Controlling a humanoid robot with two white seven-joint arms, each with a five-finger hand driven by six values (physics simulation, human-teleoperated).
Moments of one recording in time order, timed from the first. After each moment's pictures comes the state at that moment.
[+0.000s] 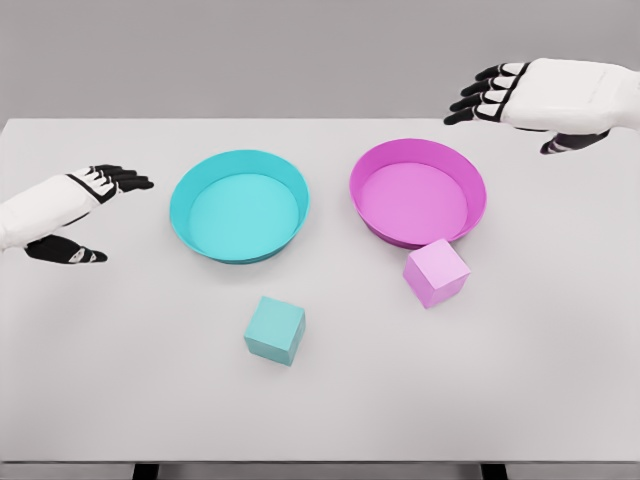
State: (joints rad) left arm -0.22 0.95 -0.30 -1.52 -0.25 -0.61 -0.24; right arm -0.94 -0.98 0.69 -1.59 0.33 -0.61 0.61
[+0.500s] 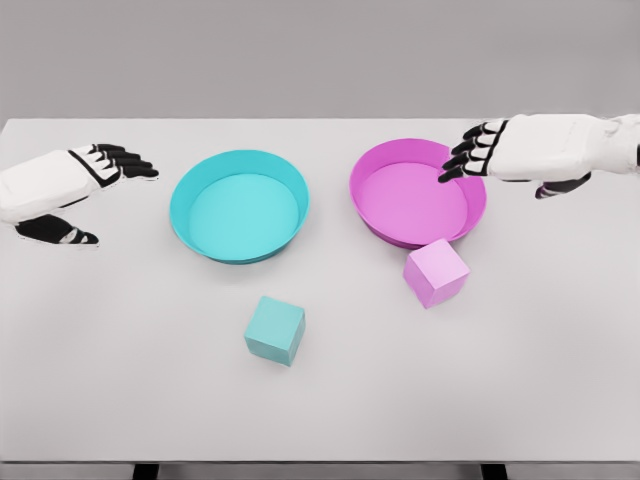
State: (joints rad) left arm -0.33 0.99 -0.30 -1.59 -0.25 -0.61 -0.38; right arm -1.02 -1.03 0.93 -1.62 0.32 -0.61 0.61
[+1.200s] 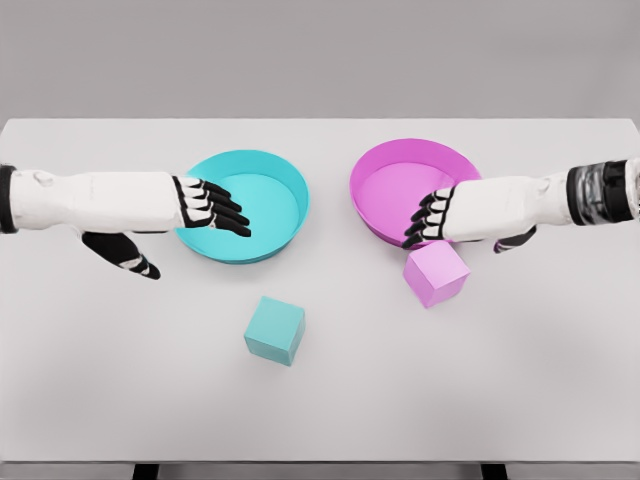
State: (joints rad) left arm -0.83 1.06 -0.86 -1.76 0.09 -0.61 -0.61; right arm -1.01 -0.96 1.10 -1.63 0.33 -0.61 0.61
